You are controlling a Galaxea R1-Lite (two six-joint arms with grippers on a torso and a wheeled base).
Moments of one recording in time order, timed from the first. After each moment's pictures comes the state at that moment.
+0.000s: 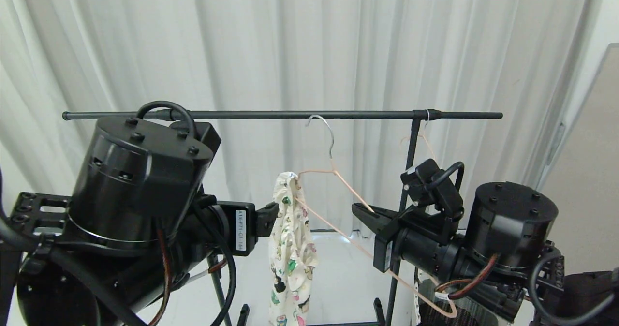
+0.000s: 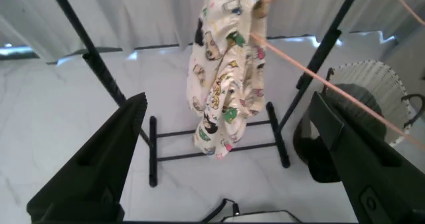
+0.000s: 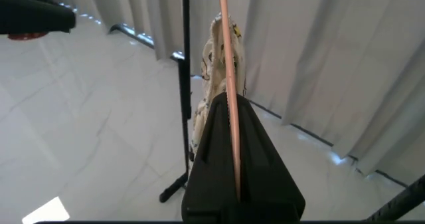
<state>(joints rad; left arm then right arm) -0.82 1.44 -0.92 0.11 0.58 -0.37 0.91 1.78 -0.60 -1.11 -0.05 0.11</state>
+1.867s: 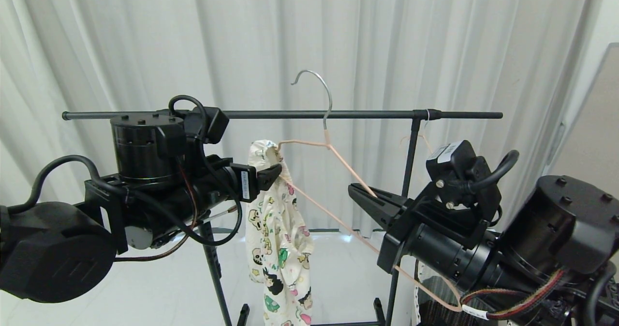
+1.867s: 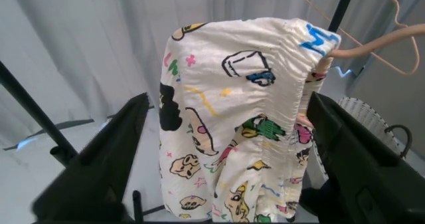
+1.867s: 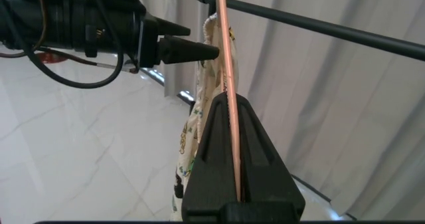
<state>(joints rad) -0.44 1.63 -0.78 -0.58 0.09 -0.03 0.99 1.70 -0.59 -1.22 -0.06 0.01</state>
